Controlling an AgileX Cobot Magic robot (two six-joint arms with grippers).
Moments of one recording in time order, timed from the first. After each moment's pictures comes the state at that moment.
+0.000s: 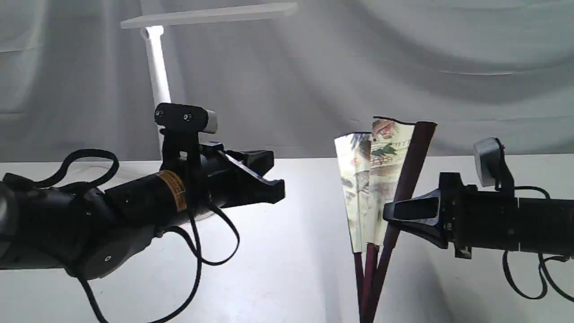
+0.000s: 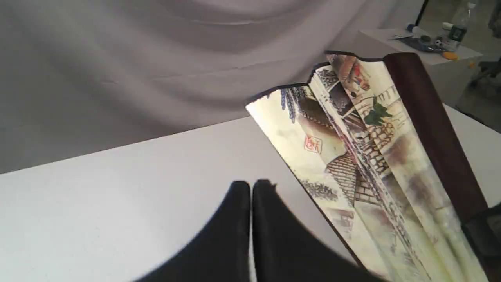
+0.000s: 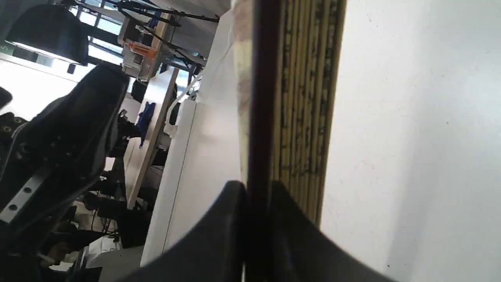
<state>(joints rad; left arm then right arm) -0.48 1.88 -0.99 0.39 -0.59 -0.53 -0.26 2.02 -0.98 1.67 1.20 -1.35</state>
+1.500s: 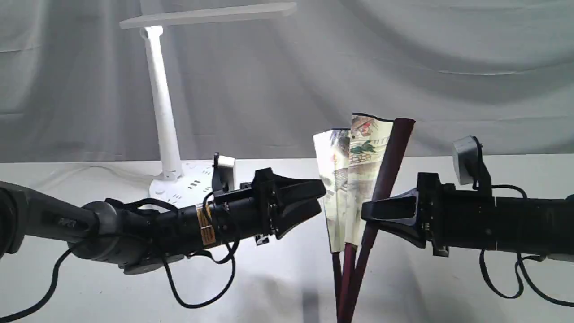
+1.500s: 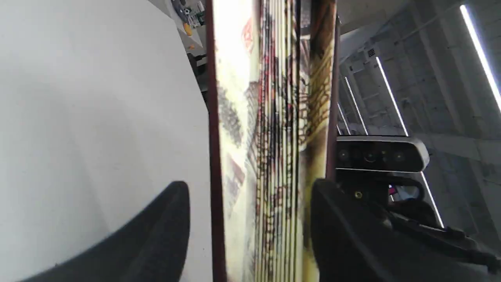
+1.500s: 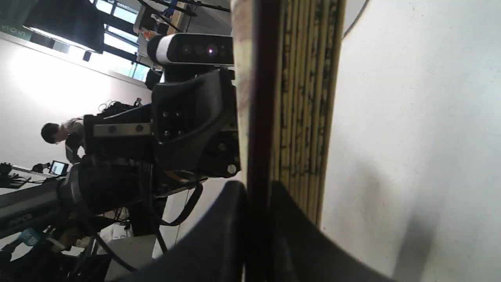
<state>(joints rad) -0.34 2.39 -1.37 1.00 -1.20 -1.78 -0.18 2.02 -0.98 1.72 1.20 -1.37</state>
